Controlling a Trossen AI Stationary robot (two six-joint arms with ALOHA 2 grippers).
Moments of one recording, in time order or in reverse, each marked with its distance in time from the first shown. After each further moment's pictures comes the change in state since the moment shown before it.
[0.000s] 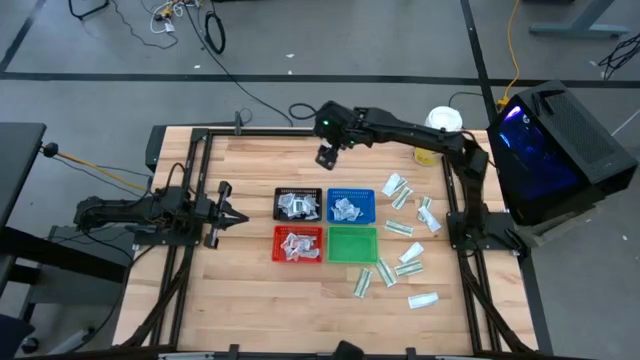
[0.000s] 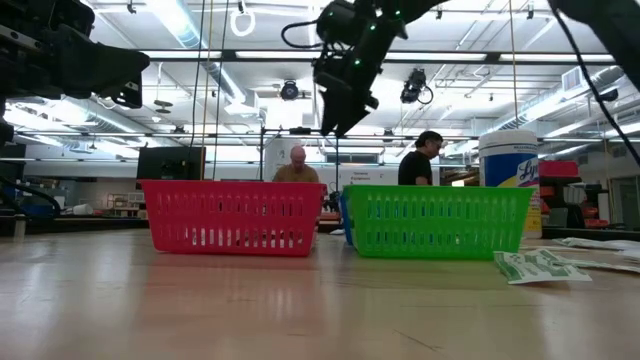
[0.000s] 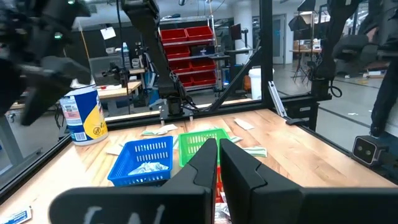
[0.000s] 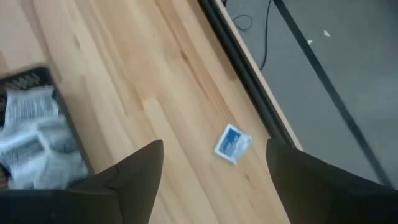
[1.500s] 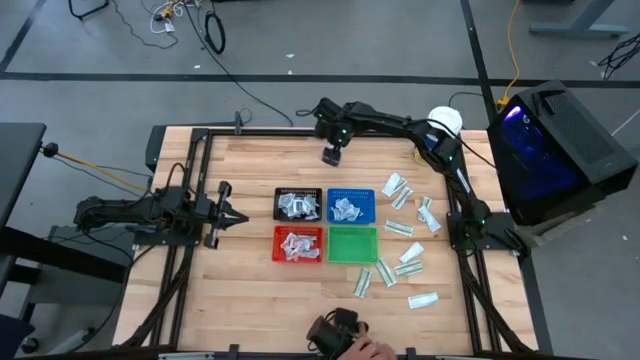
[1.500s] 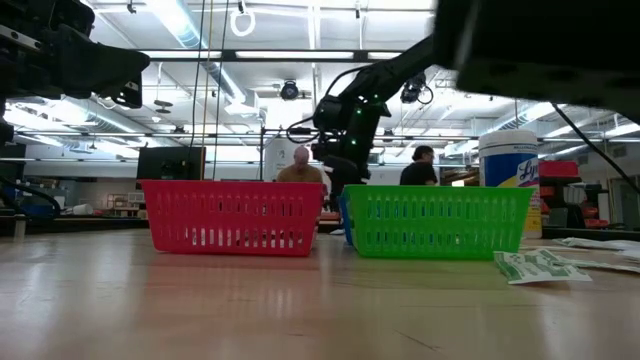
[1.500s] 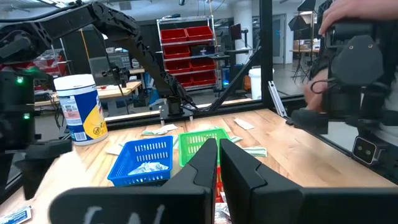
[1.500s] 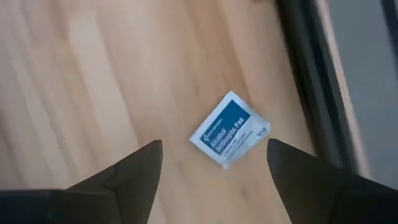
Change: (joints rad) left arm 0.000 0.000 0.000 0.000 0.000 0.000; right arm -0.193 0.306 0.072 -0.018 -0.228 -0.276
